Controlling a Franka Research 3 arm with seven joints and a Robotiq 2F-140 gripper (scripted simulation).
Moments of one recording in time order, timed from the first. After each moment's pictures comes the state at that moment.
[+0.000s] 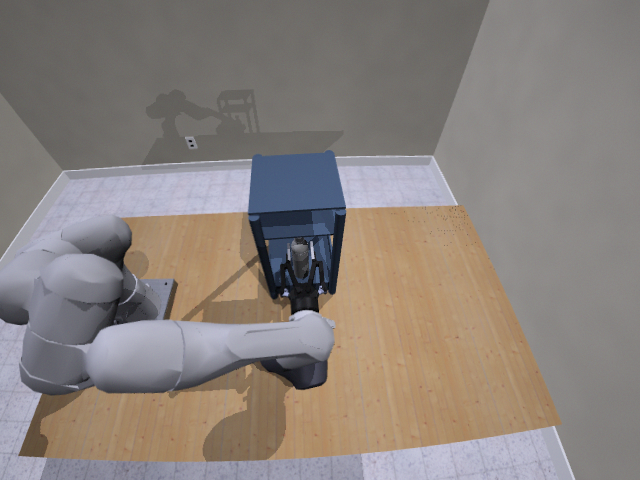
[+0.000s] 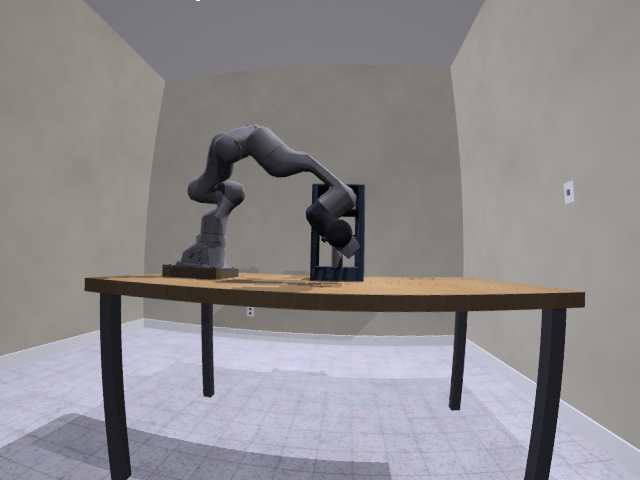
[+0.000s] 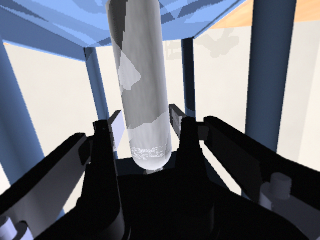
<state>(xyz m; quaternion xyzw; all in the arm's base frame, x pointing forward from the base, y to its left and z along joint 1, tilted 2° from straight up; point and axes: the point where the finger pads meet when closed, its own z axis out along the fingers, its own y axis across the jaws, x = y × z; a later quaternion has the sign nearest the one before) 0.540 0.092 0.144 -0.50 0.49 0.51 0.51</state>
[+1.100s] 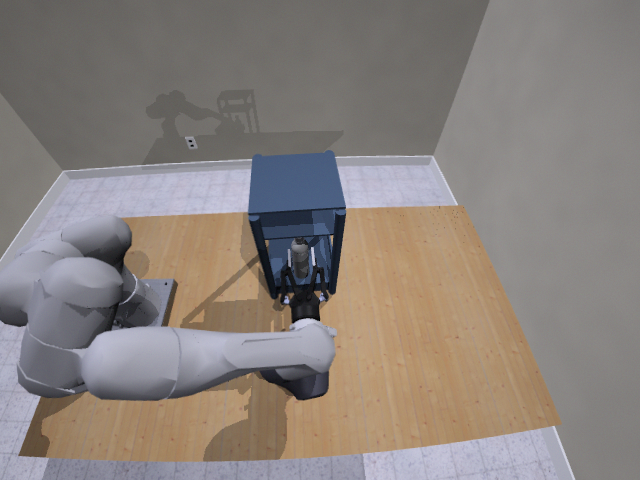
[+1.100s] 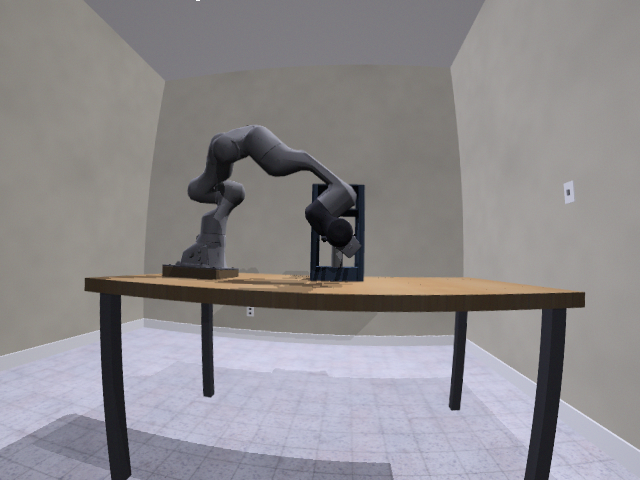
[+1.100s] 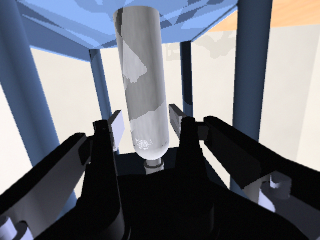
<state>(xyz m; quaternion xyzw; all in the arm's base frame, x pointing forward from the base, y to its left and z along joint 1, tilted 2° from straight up) 0.541 0.070 0.143 -0.50 0.49 0.50 0.51</state>
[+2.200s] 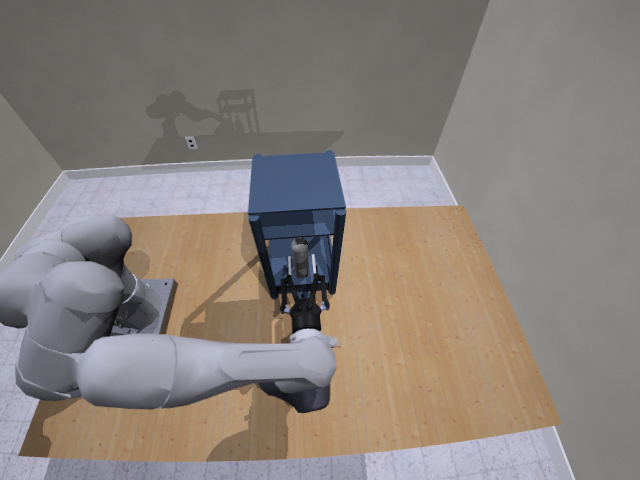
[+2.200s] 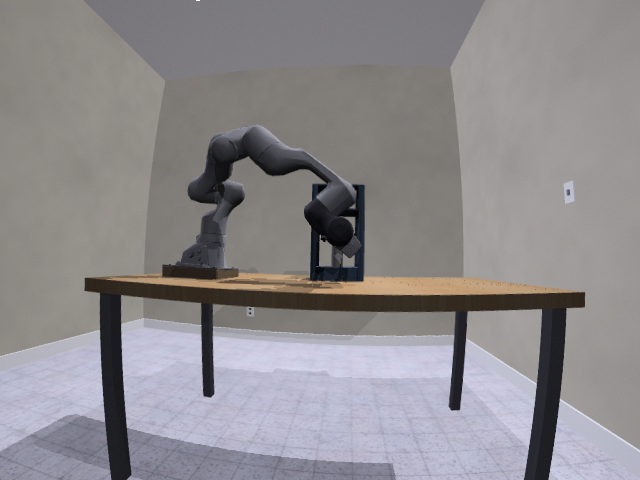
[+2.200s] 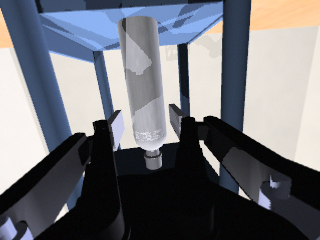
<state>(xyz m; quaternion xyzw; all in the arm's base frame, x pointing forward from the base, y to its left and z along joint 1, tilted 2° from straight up) 0.542 0.043 0.143 -0.50 0.49 0.50 0.51</state>
